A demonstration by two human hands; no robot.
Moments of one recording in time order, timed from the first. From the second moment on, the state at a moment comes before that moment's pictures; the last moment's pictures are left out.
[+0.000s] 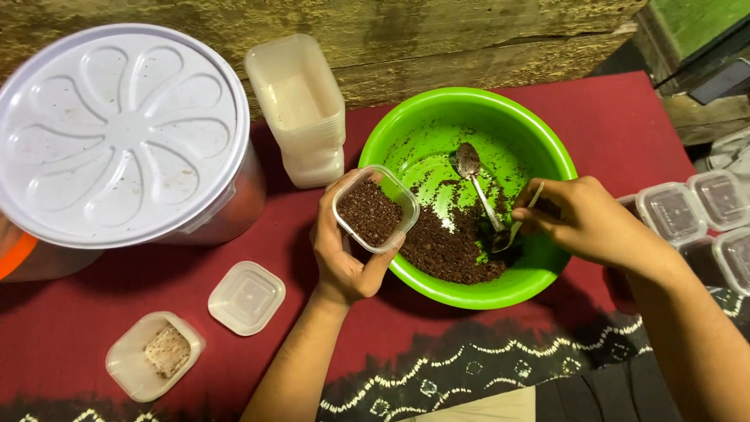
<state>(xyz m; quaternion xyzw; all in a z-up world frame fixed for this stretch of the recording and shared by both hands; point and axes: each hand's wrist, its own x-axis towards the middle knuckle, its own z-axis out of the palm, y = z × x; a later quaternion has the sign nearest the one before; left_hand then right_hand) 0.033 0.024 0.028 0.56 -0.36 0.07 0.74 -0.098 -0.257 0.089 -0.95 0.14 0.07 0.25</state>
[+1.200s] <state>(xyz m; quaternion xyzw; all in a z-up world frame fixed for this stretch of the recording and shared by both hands) 0.026 0.027 0.051 0.66 -0.35 0.13 0.66 -0.068 -0.254 0.083 -0.71 0.22 -0.09 0.66</state>
